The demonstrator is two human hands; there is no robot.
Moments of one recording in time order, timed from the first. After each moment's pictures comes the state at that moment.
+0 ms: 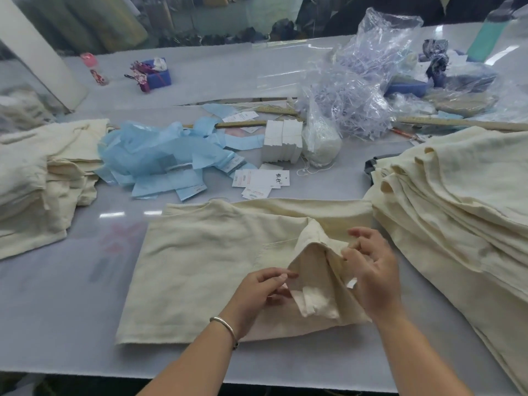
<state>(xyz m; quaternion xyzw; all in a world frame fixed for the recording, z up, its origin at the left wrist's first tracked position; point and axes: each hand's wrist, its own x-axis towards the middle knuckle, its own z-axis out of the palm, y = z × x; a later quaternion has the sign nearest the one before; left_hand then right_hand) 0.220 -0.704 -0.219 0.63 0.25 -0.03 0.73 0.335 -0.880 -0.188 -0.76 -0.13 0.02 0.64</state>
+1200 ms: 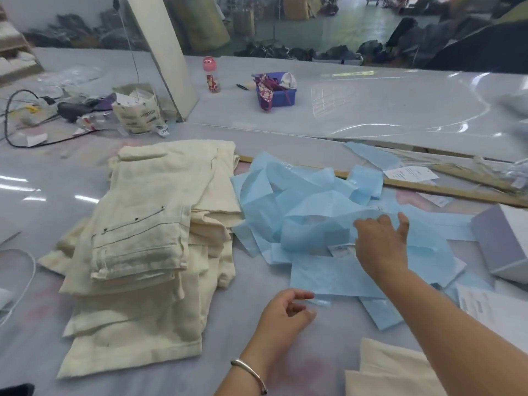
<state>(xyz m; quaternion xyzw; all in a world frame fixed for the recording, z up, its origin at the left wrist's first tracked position) 0.217 -0.245 -0.236 0.64 0.35 0.06 0.68 0.438 -0.308 -0.209 -0.93 -0.35 -0.13 -0.04</state>
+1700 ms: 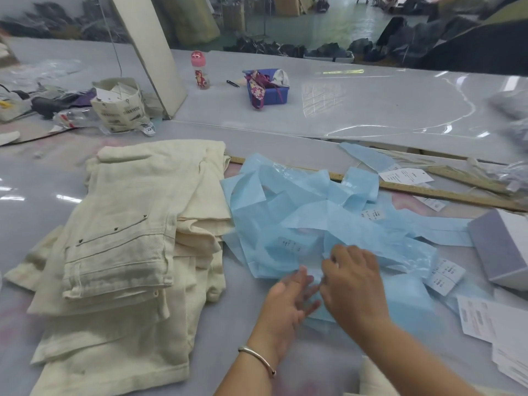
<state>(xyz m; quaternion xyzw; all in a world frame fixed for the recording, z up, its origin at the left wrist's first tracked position) 0.269 -0.228 -0.232 0.35 0.32 0.13 0.87 0.369 -0.312 -0.210 -0.86 -0.47 -0.19 0.08</state>
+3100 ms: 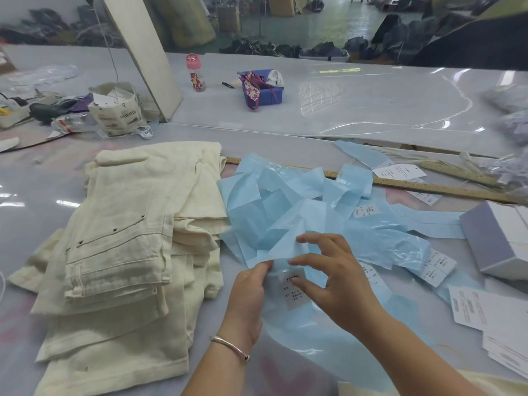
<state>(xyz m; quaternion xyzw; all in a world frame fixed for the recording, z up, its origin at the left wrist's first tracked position) 0.244 -0.203 -0.199 0.45 0.39 0.18 0.78 0.348 -0.316 -0.173 -0.78 -0.50 0.03 0.37</state>
